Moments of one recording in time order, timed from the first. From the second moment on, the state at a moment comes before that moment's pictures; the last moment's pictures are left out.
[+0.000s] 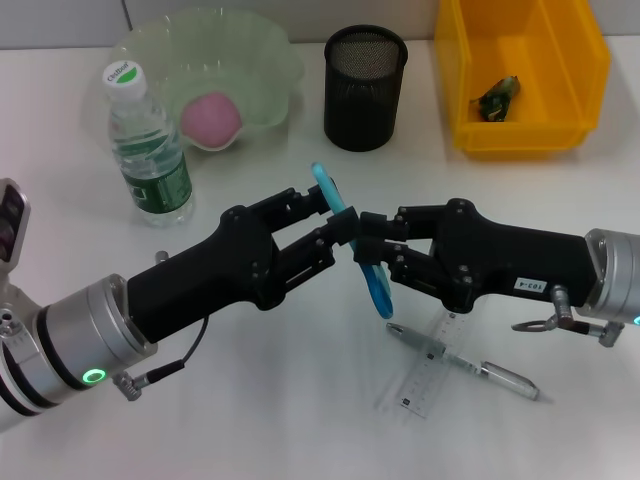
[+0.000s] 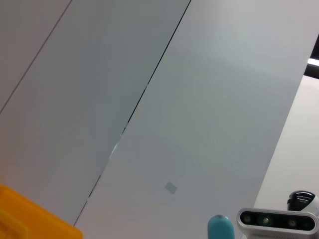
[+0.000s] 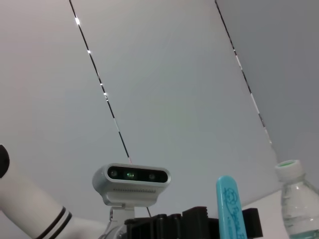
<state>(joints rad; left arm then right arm) -0.55 -2.08 0.82 -0.04 1.50 1.75 -0.93 0.58 2.07 -0.80 -0.24 -1.72 -1.72 1.10</state>
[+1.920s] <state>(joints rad) -0.56 -2.08 0.84 -0.06 1.51 1.78 -0.94 0.58 2.05 -0.82 -0.25 -1.72 -1.79 1.10</state>
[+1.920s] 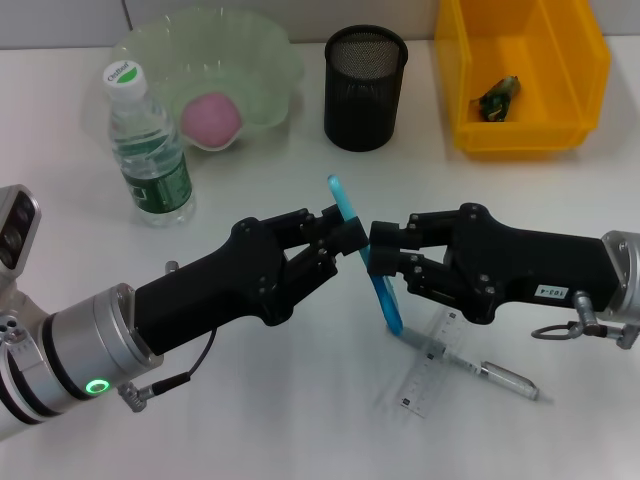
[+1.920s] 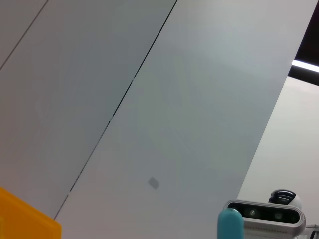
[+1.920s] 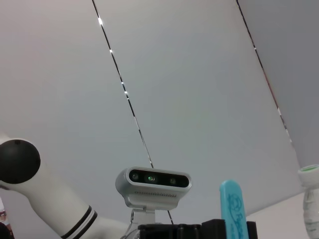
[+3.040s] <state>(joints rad) -0.55 -2.08 0.80 -0.07 1.50 1.77 -0.96 0.41 2.06 -0.77 -0.35 -1.72 -1.90 0.91</state>
